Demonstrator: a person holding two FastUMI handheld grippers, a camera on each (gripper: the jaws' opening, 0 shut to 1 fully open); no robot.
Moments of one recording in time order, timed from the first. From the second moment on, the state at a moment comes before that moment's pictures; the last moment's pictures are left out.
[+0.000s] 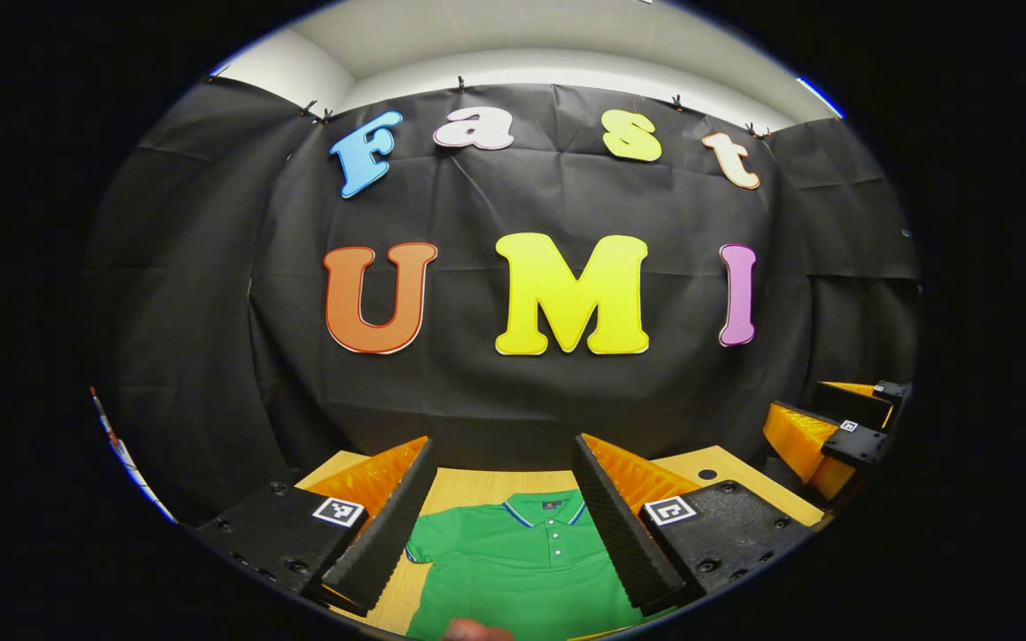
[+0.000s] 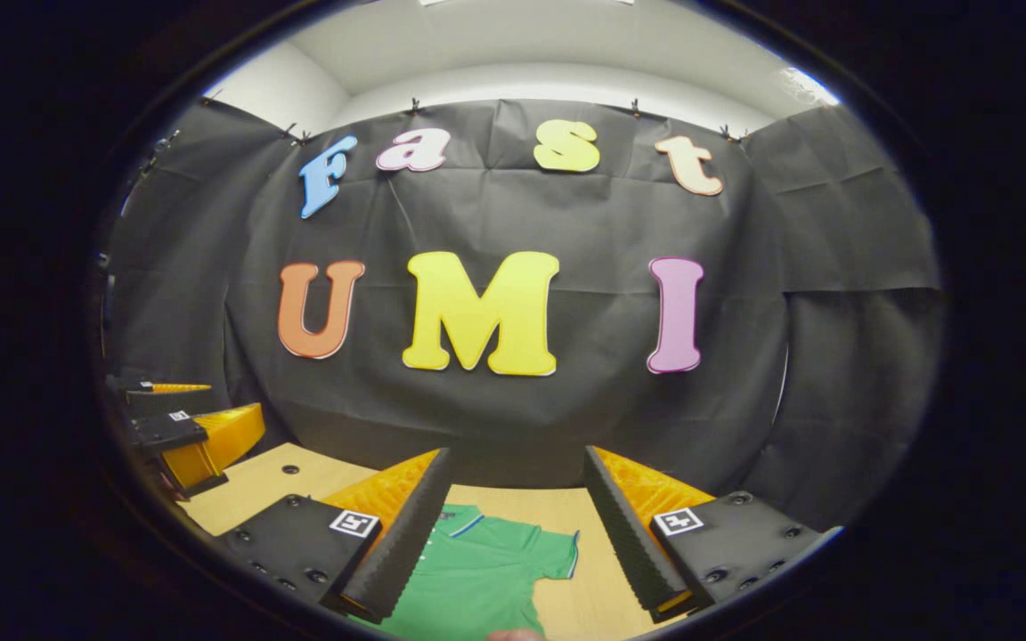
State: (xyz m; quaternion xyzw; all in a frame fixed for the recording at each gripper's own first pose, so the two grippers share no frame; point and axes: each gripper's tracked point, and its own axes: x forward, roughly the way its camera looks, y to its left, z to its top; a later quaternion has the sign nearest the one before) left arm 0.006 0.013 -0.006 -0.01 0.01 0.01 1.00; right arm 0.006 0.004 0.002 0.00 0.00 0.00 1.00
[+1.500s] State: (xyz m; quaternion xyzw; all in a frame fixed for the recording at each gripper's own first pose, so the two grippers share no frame) left arm -0.009 0.009 -0.095 0.00 0.13 0.02 0.99; right arm 0.141 -0.097 -0.267 0.07 0.39 0.01 0.92
